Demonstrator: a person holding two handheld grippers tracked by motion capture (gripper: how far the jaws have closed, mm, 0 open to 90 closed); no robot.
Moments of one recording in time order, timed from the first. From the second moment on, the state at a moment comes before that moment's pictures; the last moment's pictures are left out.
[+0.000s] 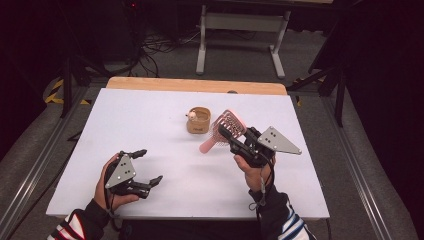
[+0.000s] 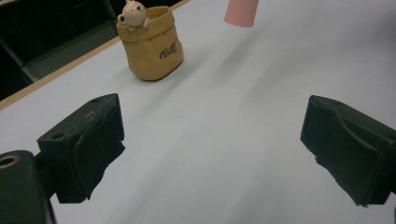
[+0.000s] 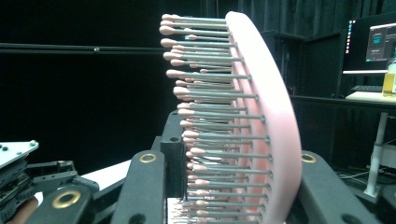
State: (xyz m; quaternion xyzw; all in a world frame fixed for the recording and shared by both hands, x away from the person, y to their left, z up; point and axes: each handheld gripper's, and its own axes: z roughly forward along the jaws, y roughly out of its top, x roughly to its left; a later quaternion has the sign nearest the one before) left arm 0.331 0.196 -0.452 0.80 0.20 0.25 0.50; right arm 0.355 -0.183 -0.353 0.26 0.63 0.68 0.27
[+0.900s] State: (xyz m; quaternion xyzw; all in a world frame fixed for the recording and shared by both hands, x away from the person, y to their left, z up) left arm 0.319 0.226 -0.463 0.80 0.23 0.25 0.49; right arm 0.373 -0.190 -0.328 0.25 0.62 0.68 0.31
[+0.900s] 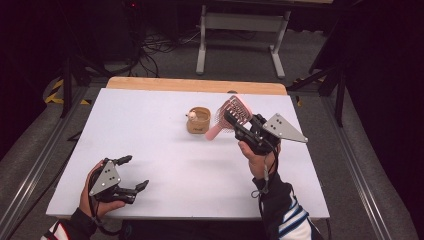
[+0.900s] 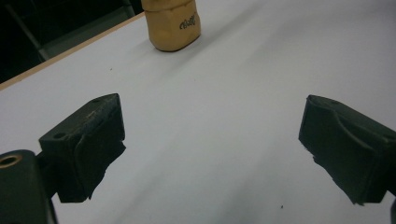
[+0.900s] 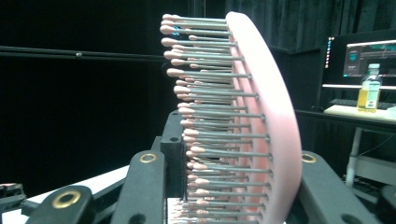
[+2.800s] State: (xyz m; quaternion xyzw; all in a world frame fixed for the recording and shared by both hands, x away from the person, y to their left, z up) left arm 0.321 0.225 -0.465 0.80 0.22 0.24 0.50; right arm 0.435 -0.153 -0.308 0.27 0.61 0.66 0.34
